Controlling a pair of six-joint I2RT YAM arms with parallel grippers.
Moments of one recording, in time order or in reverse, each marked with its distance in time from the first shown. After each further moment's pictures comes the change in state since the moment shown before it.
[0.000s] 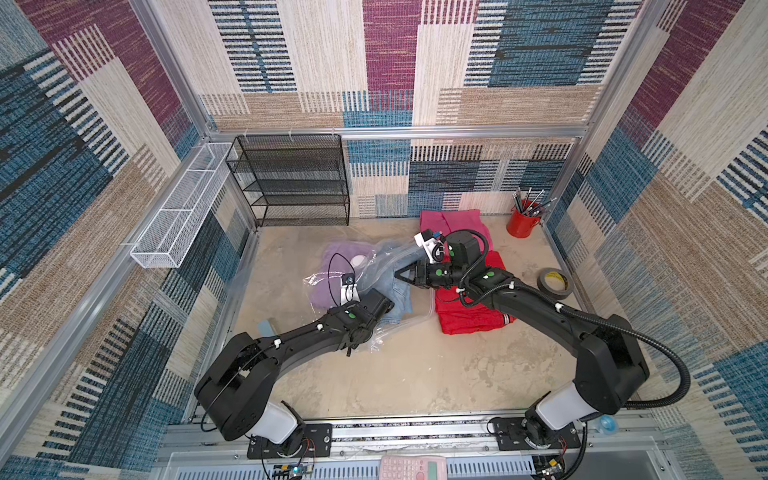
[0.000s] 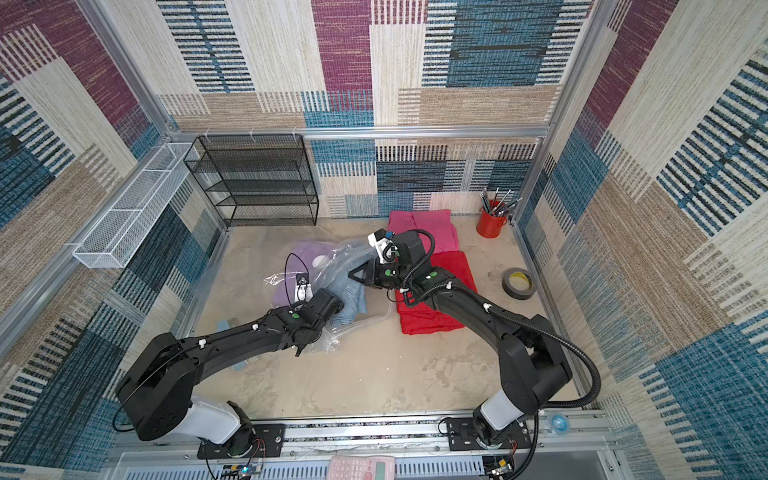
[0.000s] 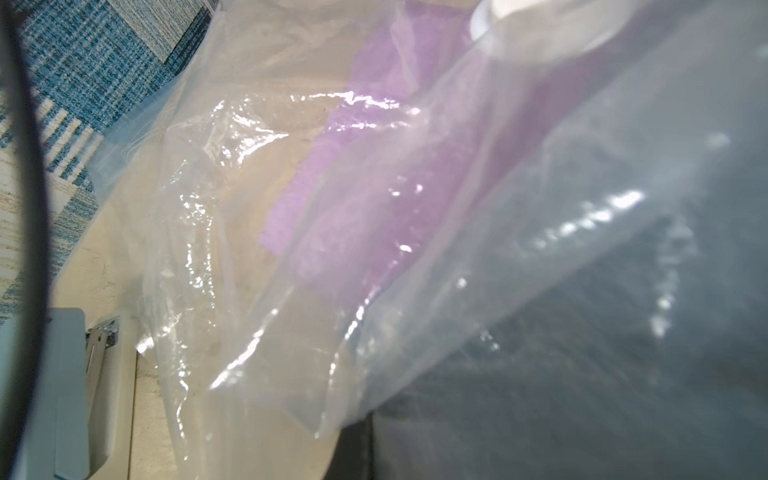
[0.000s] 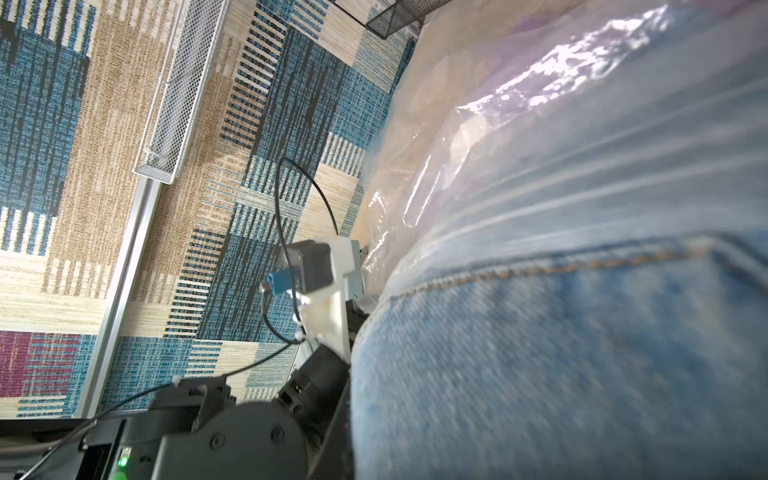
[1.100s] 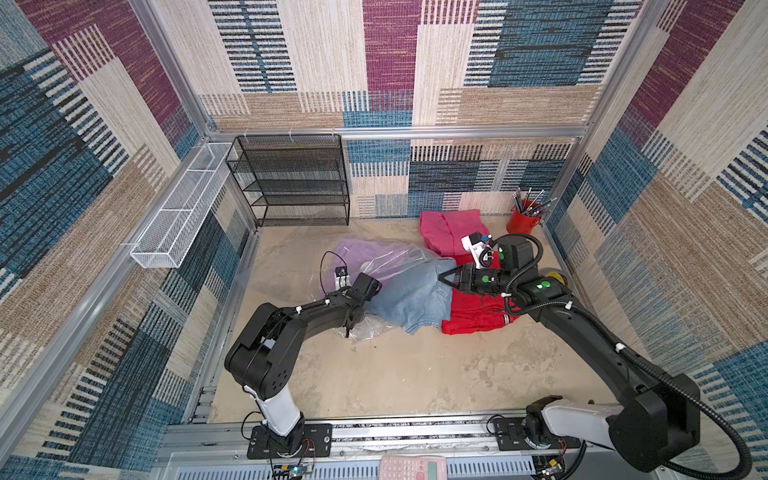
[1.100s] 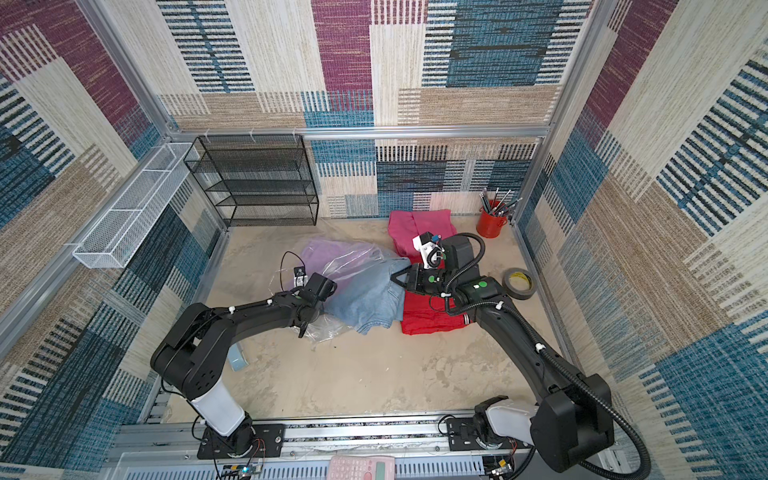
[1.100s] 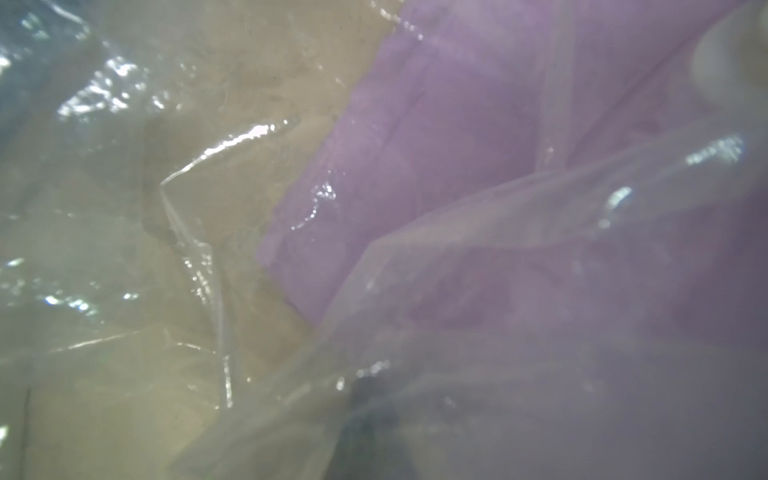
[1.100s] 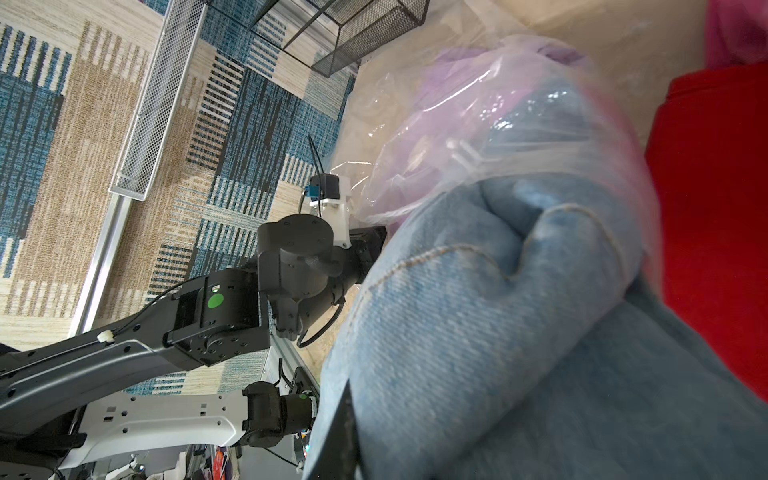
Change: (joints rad) left arm 0.198 0.232 0.084 0.130 0.172 0.075; right arm -0.232 -0.299 -0.095 -0.302 -0.021 -0.155
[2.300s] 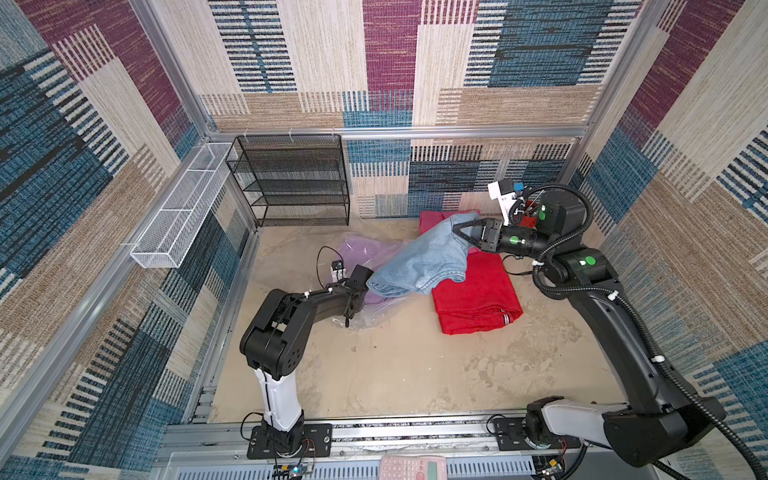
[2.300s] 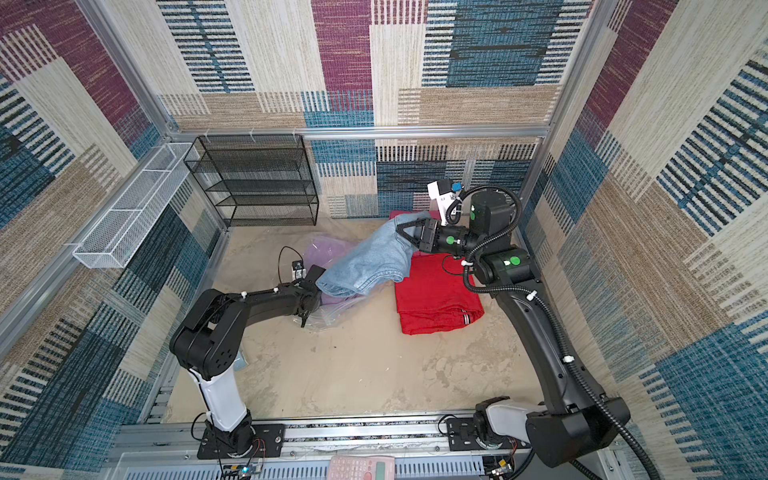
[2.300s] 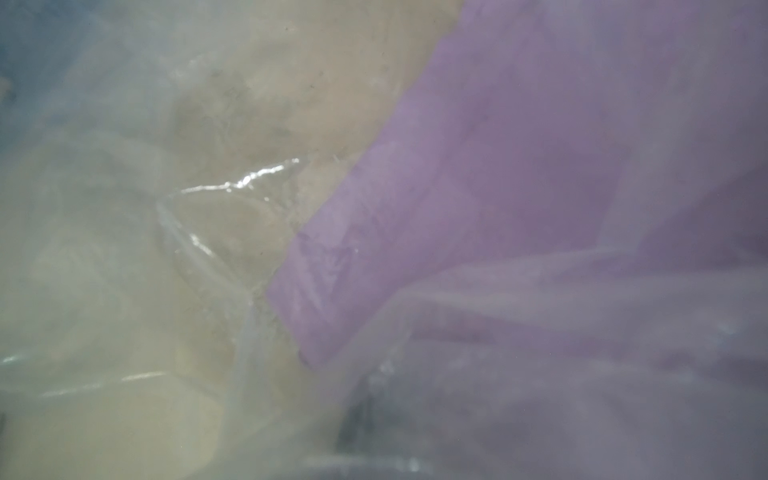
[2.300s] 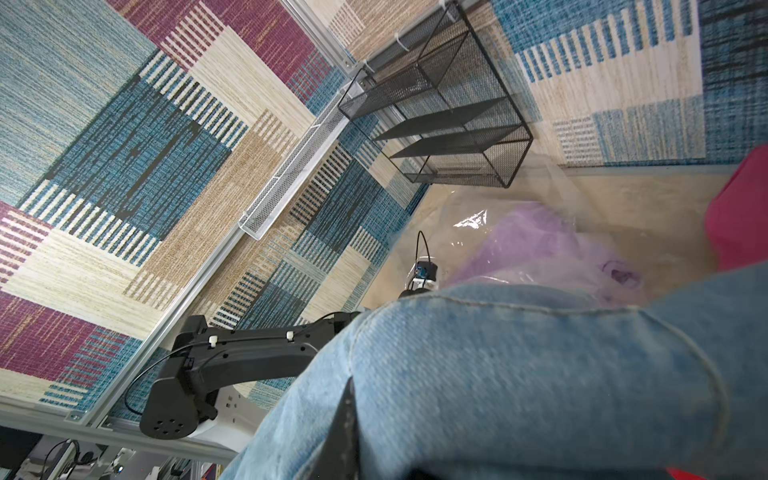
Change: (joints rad) left arm 0.066 0.138 0.090 0.020 -0.024 0.027; right arm -0.077 0.042 0.453 -0.098 -0.089 -0.050
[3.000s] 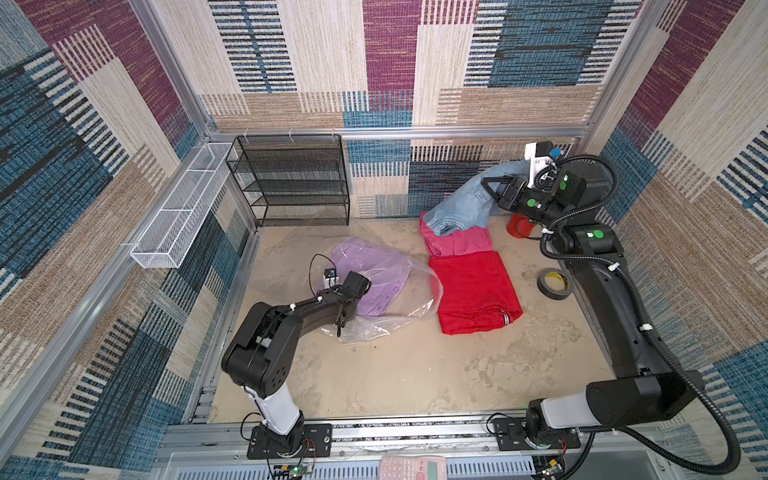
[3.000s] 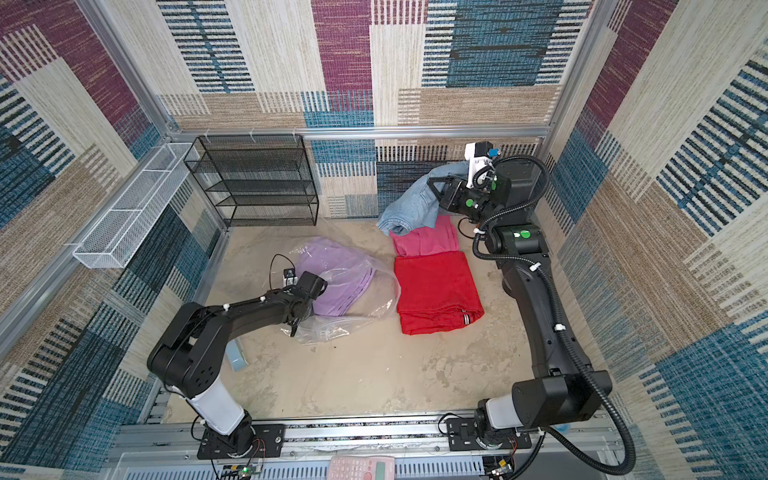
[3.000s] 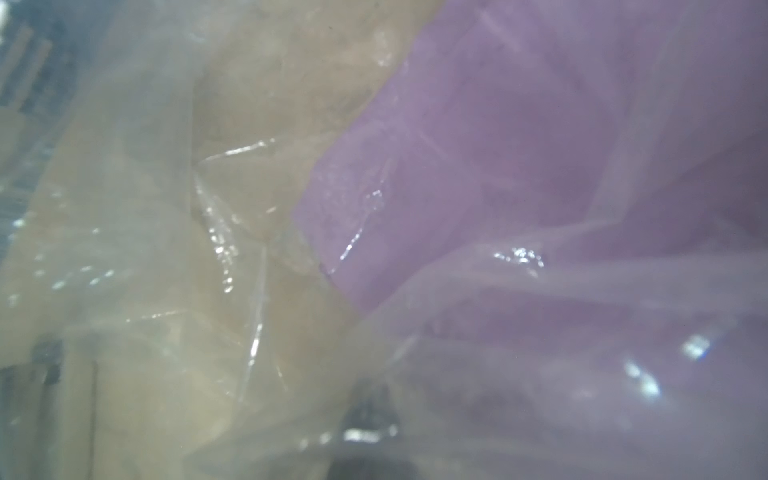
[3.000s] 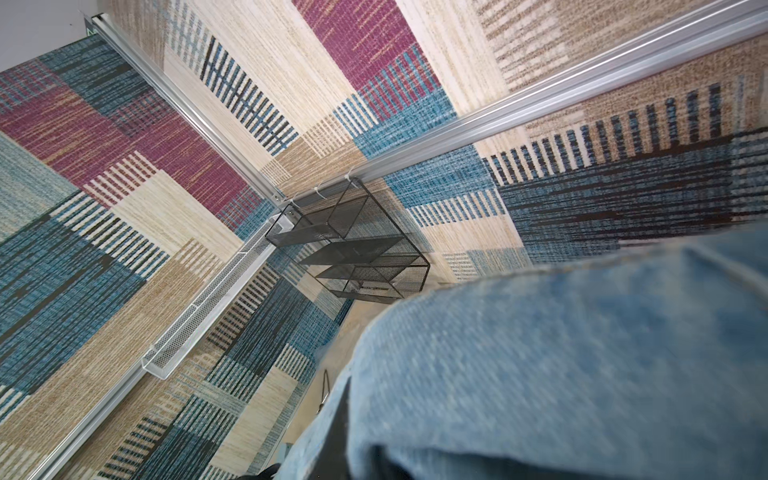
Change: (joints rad) left arm 0.006 -0.190 -0.111 -0.123 0.032 -0.019; right arm -0.148 0.180 0.171 0.150 0.172 0.023
